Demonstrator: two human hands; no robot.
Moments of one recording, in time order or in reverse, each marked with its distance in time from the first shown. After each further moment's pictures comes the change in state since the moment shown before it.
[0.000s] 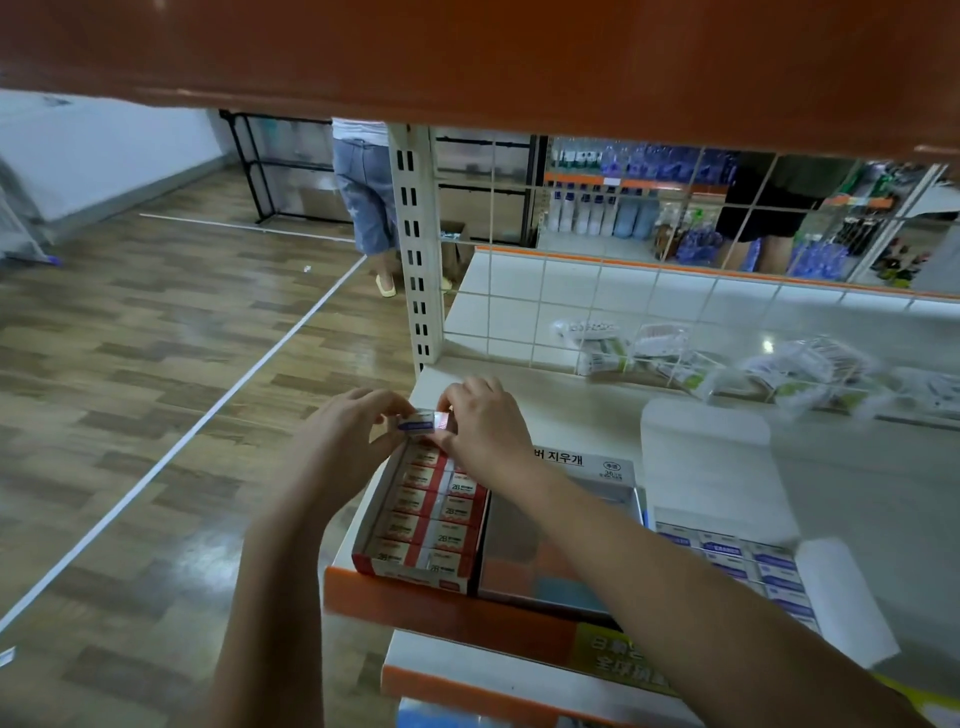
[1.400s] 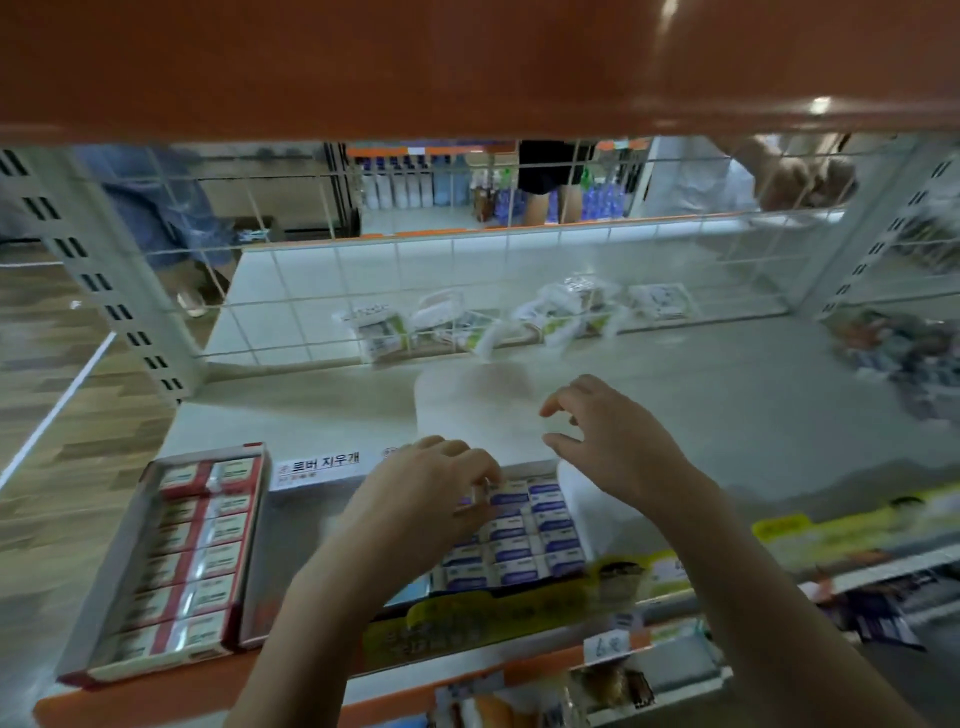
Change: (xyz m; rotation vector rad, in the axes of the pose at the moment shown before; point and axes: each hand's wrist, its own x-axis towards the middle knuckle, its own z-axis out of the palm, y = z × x) left_hand 0.001 0.222 0.080 -0.002 -0.477 0.545; right_hand -0.183 0.158 -0.162 -0.071 -0.044 0.538
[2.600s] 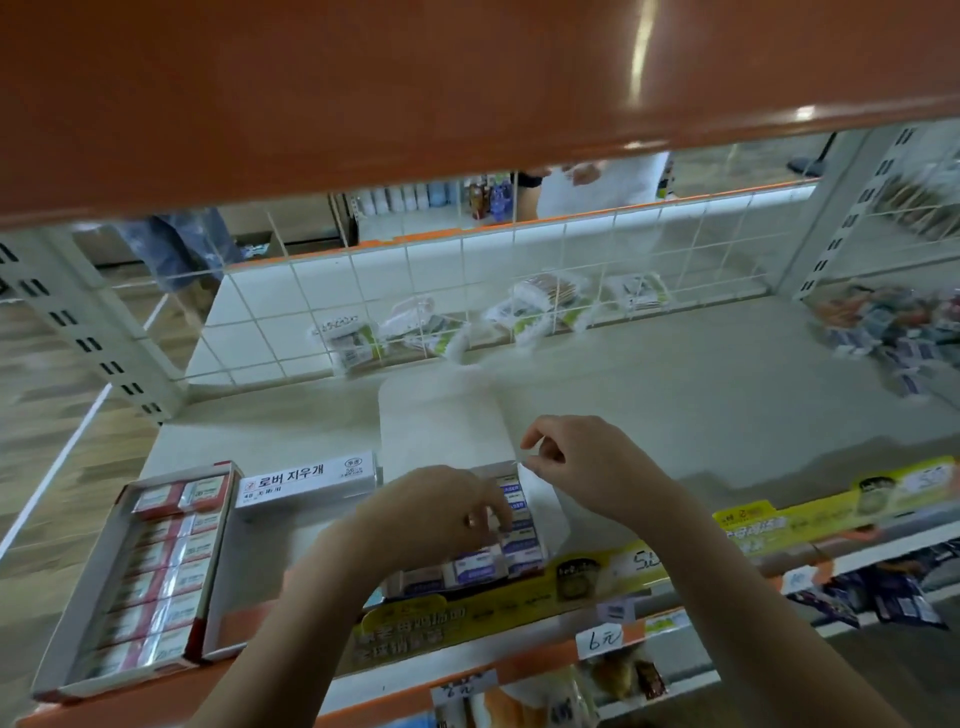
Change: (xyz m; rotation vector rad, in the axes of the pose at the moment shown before) left_hand 0.039 0.025 0.017 0.049 -0.452 0.056; right_hand -0.015 0.040 0.007 0.172 -0.056 -0.071
